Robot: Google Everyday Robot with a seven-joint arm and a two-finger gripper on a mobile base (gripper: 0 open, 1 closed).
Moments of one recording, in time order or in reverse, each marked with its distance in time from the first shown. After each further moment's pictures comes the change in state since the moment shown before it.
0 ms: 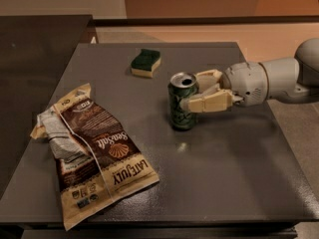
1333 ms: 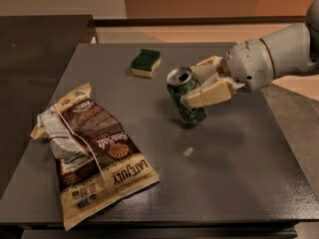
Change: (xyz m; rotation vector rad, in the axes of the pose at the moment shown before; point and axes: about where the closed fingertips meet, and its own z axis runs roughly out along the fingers) arm -0.021 0.009 0.000 0.055 0.278 -0.051
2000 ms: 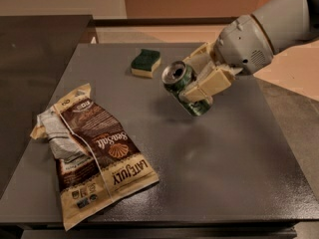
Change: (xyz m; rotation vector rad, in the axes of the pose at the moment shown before) arm -0.021 0.005 -0.002 -0.024 0.219 -0.107
